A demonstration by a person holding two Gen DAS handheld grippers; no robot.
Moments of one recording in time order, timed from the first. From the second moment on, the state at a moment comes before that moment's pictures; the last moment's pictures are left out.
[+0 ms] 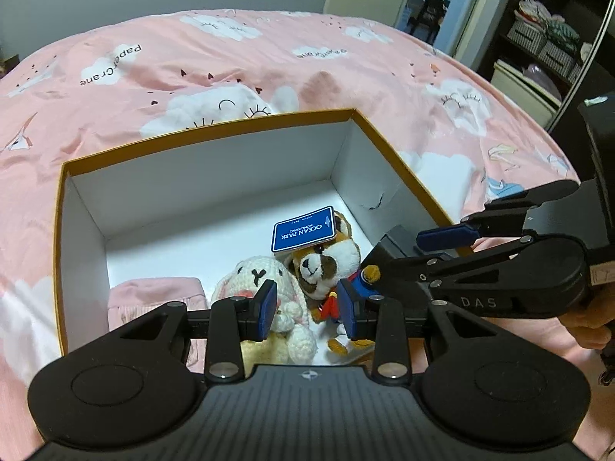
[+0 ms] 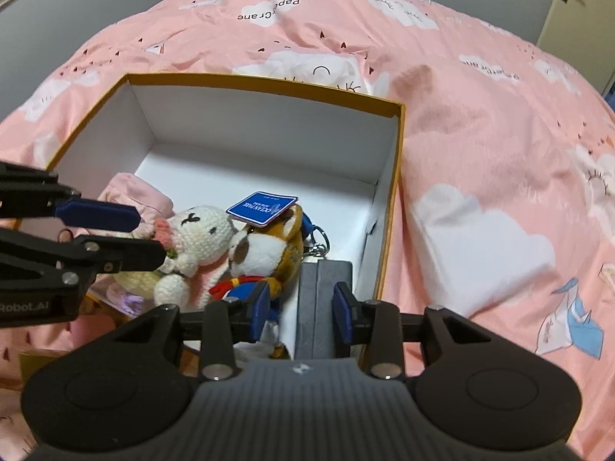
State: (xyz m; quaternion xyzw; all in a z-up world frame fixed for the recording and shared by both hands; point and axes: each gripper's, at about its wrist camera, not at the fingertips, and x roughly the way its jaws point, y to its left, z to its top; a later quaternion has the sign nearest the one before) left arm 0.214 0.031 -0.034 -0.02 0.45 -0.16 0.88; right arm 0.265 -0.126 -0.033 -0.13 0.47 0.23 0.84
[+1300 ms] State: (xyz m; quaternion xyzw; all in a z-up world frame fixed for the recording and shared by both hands) left arm 0.070 0.032 -0.044 -0.03 0.41 -0.04 0.91; right arm 0.106 -0.149 -0.036 -0.07 0.34 0.29 0.89
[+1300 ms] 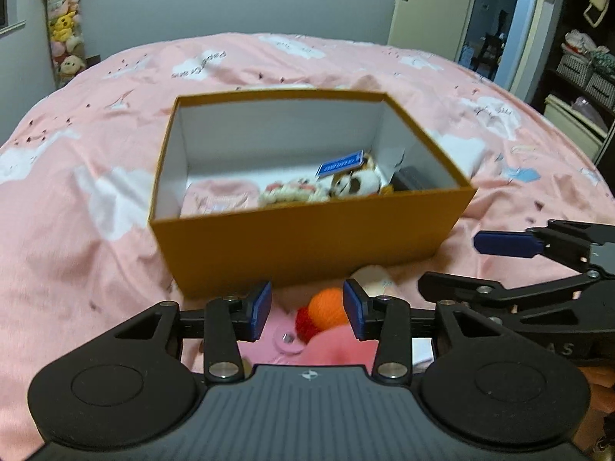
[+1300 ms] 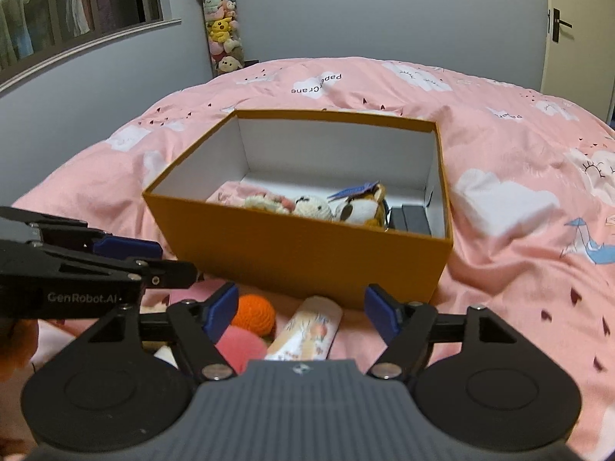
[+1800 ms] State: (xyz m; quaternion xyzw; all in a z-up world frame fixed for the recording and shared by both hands) left arm 0.032 0.056 -0.071 -0.02 0.46 -0.05 0.88; right arm 0.075 -0.137 -0.066 -0.14 0.36 0.32 0.86
